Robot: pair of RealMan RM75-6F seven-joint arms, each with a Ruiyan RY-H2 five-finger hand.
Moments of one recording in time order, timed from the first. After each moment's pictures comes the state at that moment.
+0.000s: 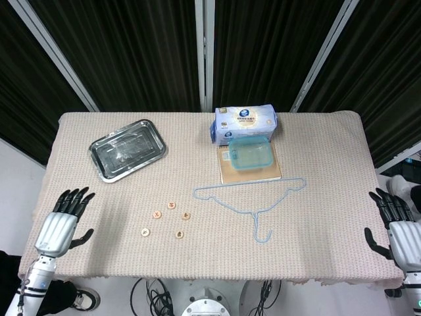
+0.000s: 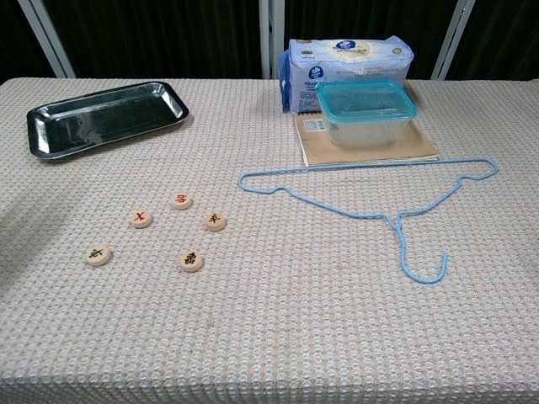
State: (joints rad) left arm -0.19 -1.24 0.01 -1.62 1.59 1.40 0.13; right arm 0.04 -0.99 0.02 -1.69 -1.56 1.49 0.16
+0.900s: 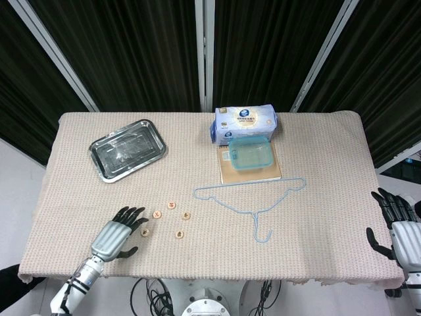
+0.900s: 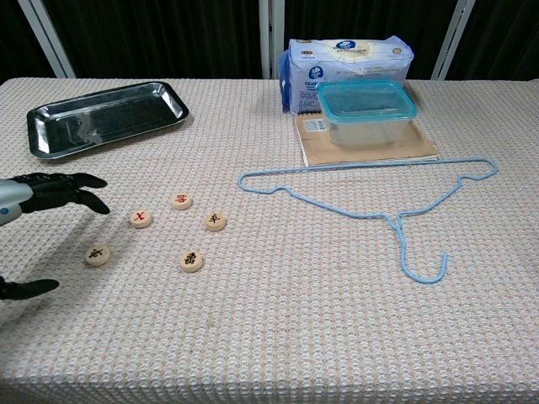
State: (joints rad) left arm -0.33 -1.41 0.05 -1.65 1.54 1.11 0.24; right arm 0.03 -0.98 0.02 -1.68 -1.56 1.49 0.19
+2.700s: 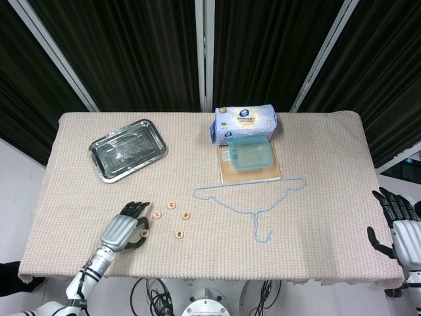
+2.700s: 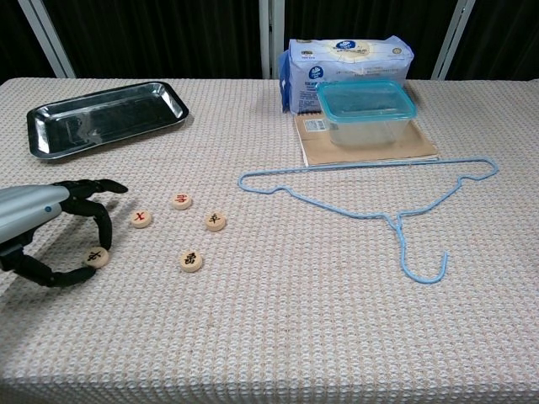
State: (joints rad) left arm -0.38 -1.53 0.02 -1.50 1.45 1.09 0.14; right arm 0.04 -0.98 0.02 -1.68 -1.55 1.49 0.20
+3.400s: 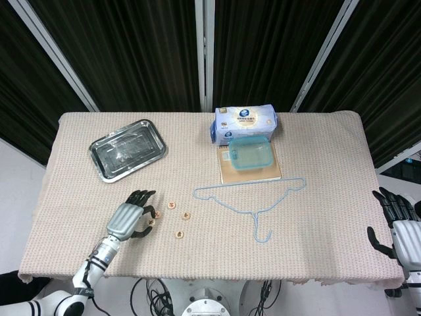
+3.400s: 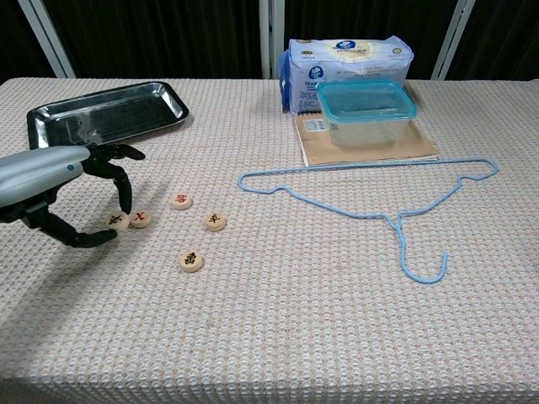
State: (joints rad) left arm -0.46 -1.52 -0.07 -1.59 1.35 1.04 0.21; right arm 0.04 -0.98 0.02 -1.68 -1.55 1.48 0.20
